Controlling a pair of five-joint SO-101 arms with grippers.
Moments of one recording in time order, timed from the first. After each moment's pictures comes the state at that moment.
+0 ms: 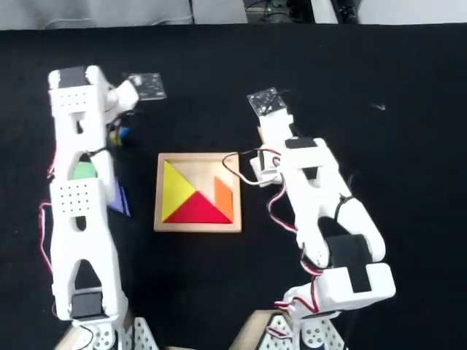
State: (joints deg) left arm -10.9 66.4 -76.5 100.3 -81.5; right arm -6.4 2.9 34.1 44.4 14.2
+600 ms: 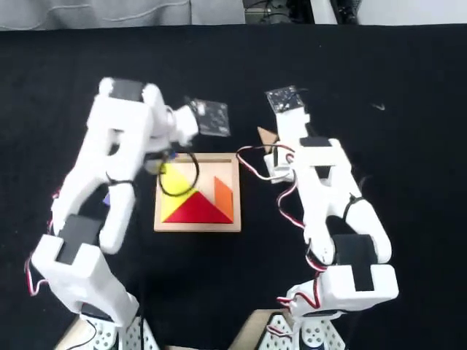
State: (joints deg) left arm 7.7 12.5 -3.6 83.2 -73.4; right arm -1.1 2.9 33.5 44.2 14.2
